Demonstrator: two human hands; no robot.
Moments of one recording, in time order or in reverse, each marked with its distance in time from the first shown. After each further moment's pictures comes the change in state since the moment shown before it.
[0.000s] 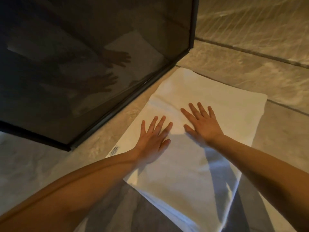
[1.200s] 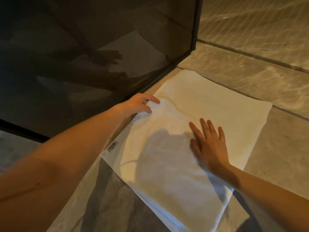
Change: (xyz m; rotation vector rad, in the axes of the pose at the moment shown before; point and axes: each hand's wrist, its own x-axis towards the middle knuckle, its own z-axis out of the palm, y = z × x) left_hand 0.080 -0.085 -0.093 -0.982 -0.176 -0.159; right_hand -0.063 -0.023 0.019 0.140 0.129 0.187
